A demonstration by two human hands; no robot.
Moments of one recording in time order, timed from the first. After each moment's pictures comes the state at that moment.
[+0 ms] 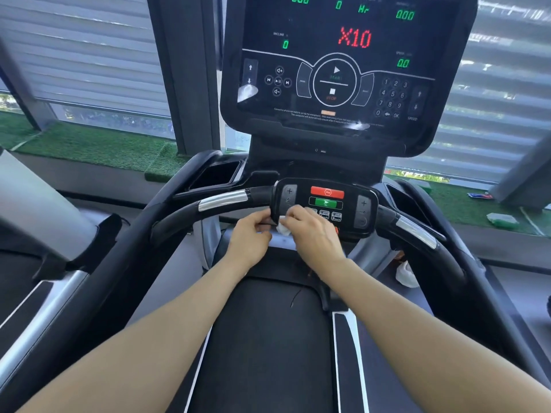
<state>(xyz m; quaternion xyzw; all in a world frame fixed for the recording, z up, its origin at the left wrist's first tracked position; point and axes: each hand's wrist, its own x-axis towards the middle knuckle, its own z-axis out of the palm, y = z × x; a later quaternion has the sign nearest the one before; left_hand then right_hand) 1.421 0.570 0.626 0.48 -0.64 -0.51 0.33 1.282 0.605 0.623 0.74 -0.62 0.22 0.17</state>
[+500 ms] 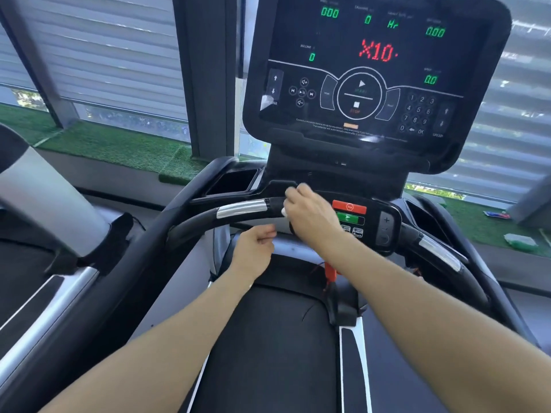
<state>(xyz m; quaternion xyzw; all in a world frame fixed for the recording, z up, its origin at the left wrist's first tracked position) 1.439 0.557 0.612 0.51 -0.57 -0.54 0.36 1.299 0.543 0.656 0.80 -0.53 0.07 0.28</state>
